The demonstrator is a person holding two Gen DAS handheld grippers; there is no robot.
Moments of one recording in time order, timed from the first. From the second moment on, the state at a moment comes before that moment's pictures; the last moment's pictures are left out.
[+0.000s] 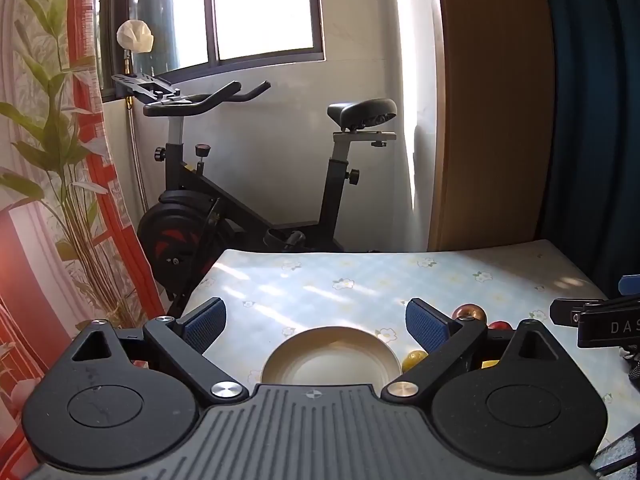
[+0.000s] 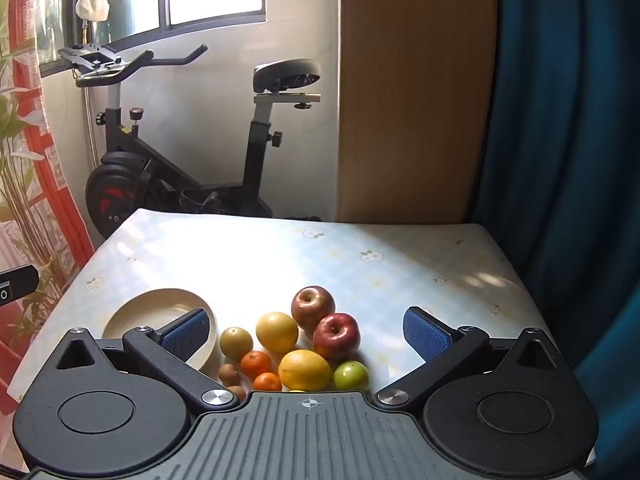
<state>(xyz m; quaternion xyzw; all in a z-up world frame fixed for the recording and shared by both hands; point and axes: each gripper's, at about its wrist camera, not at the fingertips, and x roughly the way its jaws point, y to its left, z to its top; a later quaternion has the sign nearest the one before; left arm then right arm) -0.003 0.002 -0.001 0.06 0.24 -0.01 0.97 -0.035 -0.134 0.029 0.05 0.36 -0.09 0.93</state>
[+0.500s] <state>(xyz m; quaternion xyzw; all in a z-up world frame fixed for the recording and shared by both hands) 0.000 0.000 0.000 0.06 0.25 -0.02 0.97 -0.037 -0.135 0.031 0.05 0.36 -0.09 0.93</state>
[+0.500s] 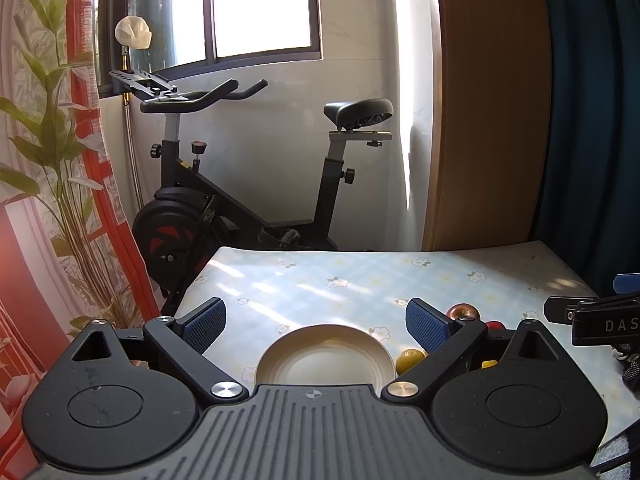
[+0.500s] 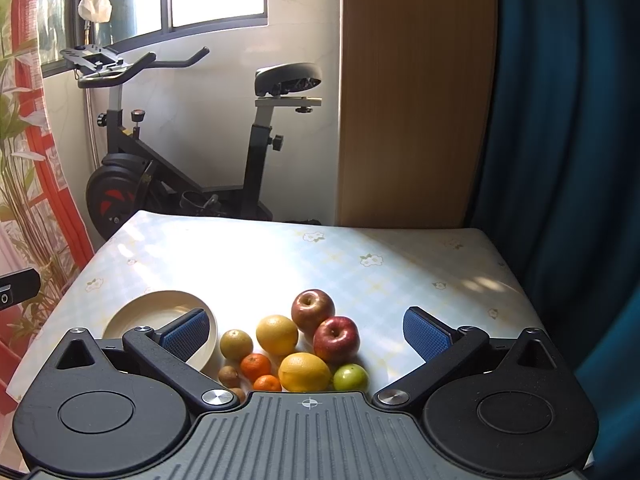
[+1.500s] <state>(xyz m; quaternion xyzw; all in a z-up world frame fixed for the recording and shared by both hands) -0.002 -0.003 0.002 0.06 0.25 -0.01 0.97 -0.038 -0.134 0.030 0.04 0.36 -0.09 0.93</state>
